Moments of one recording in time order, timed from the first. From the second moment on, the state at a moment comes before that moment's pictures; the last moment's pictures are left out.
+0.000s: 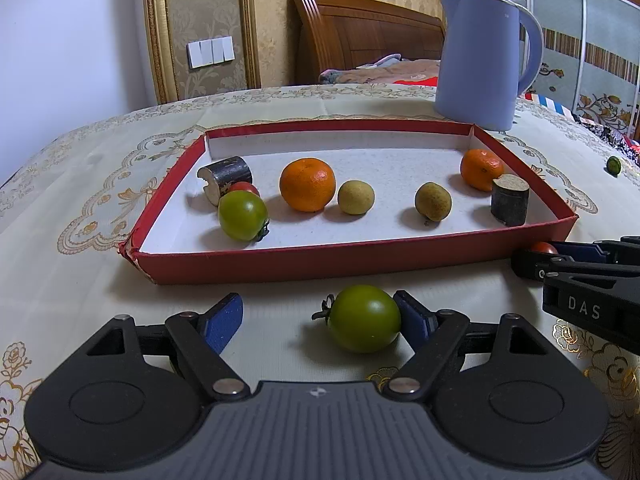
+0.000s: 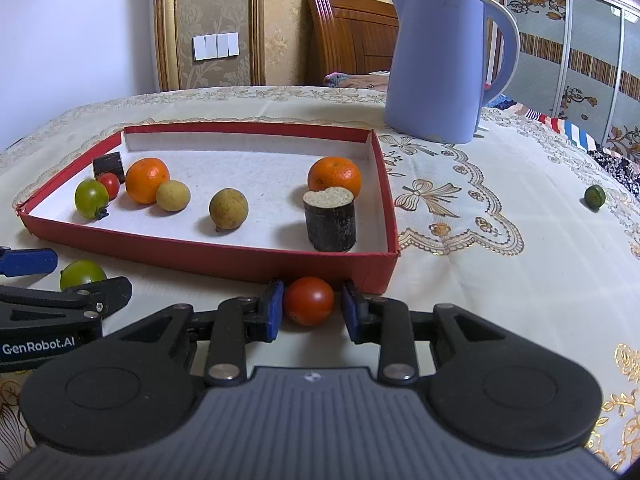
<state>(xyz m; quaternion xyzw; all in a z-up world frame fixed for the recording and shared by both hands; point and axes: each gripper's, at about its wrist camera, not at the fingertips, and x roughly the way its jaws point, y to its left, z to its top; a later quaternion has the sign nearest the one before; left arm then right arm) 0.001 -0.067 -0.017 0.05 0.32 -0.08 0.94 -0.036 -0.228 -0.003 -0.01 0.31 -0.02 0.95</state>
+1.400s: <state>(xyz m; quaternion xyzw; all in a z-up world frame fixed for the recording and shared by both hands) -0.004 -0.051 0.027 0.03 0.29 -0.13 0.95 -0.052 -0.224 0.035 -0.01 0.24 0.02 0.97</state>
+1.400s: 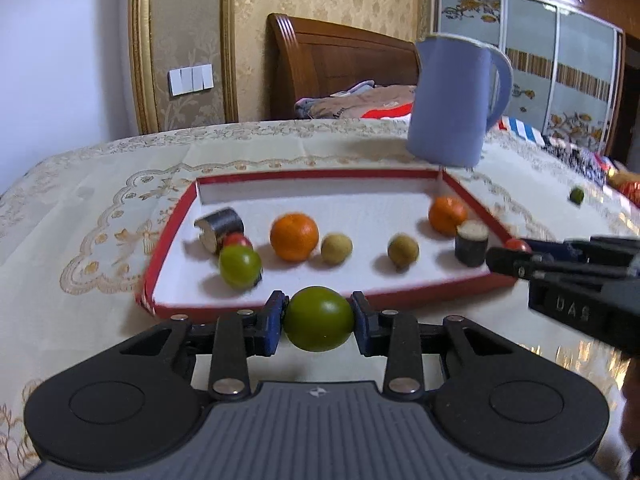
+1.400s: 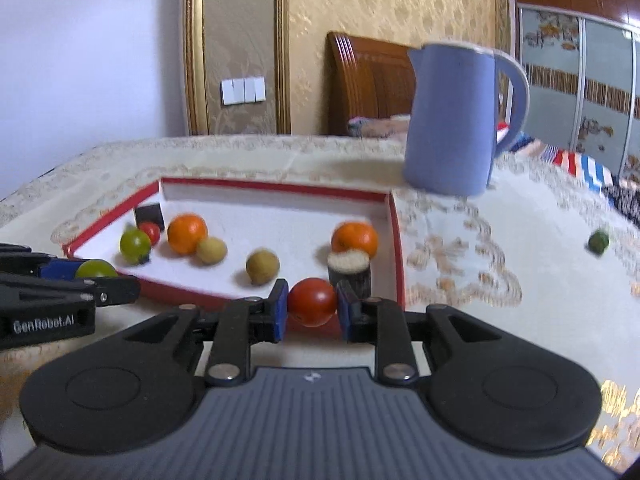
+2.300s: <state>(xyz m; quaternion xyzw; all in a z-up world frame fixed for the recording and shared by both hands) 0.102 -0.054 0.009 0.06 0.28 -0.01 0.96 0.097 -0.194 0.009 -0.04 0.31 0.01 0.95</state>
